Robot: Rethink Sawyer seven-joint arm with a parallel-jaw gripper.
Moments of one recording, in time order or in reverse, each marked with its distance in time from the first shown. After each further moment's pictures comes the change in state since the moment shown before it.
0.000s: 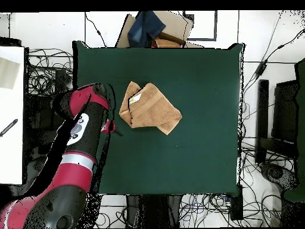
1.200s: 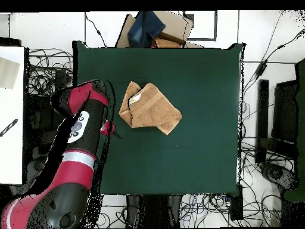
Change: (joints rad) arm -0.007 0.007 0.000 -0.051 -0.001 0.122 0.000
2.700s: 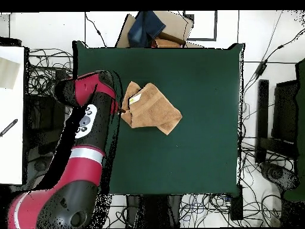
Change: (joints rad) arm -0.057 -0.017 0.000 -0.042 -0.001 -0.335 0.000
